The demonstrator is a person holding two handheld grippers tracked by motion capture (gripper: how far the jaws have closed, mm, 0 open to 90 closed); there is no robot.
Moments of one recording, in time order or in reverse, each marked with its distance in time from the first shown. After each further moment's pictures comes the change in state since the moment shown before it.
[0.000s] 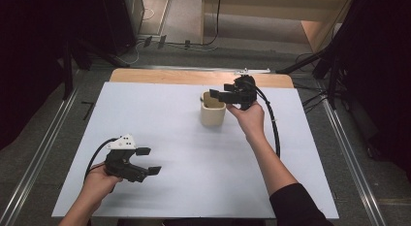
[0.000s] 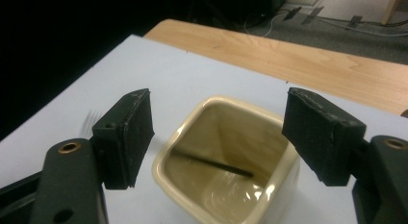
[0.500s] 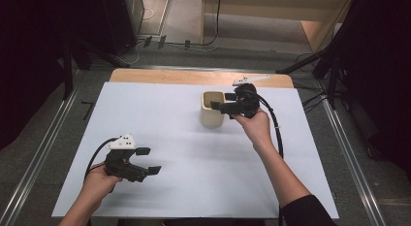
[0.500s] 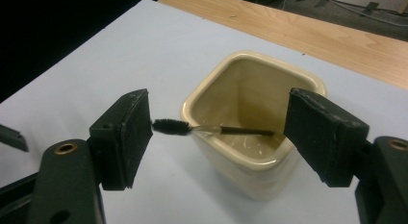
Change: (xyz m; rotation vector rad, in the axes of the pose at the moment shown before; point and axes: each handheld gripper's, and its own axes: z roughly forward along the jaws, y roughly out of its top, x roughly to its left) left arm 0.000 0.000 0.000 0.007 0.006 -0.002; right arm 0.015 -0.015 -0.018 0.078 0.027 -0.075
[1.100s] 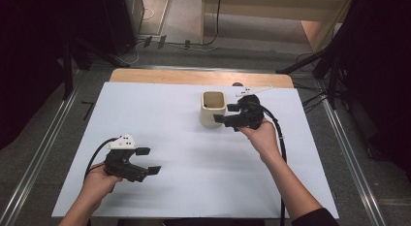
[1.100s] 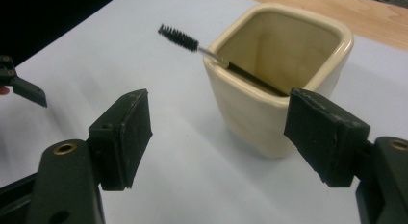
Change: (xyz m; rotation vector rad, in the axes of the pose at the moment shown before) left arm 0.000 0.000 0.000 -0.001 0.000 -0.001; right arm 0.009 -0.026 -0.013 0.058 0.025 -0.037
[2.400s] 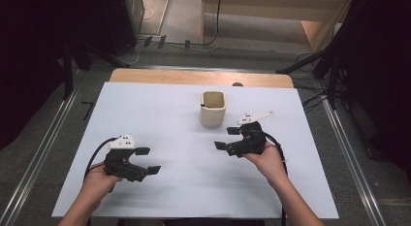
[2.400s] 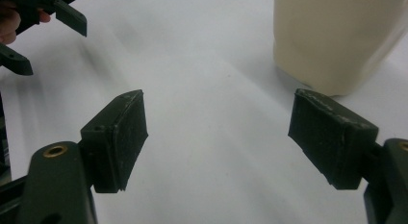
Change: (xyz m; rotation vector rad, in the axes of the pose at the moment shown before) left arm 0.002 0.000 0.000 0.000 -0.002 0.000; right arm 0.023 -0.060 -0.006 0.035 0.086 -0.063
